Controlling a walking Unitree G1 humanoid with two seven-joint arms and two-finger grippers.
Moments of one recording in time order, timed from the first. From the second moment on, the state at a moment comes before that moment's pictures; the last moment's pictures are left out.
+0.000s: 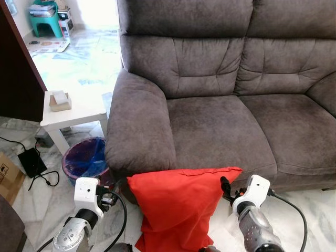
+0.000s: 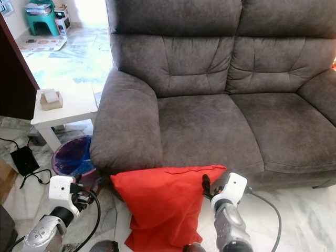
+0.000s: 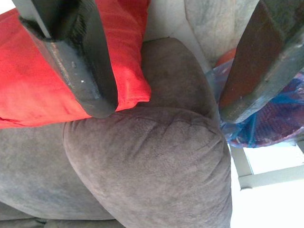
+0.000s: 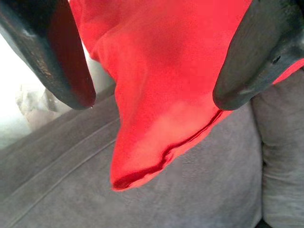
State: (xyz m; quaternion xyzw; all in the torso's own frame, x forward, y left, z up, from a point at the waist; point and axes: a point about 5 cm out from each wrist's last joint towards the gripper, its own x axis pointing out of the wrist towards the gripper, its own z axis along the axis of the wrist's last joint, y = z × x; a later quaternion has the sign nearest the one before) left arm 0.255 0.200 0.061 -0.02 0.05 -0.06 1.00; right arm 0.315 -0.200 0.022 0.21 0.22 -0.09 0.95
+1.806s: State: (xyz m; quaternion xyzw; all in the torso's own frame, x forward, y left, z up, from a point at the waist) left arm 0.222 0.200 0.160 0.02 -0.03 -0.08 1.00; right arm 0.353 -0.183 0.066 0.29 0.13 -0.03 0.95
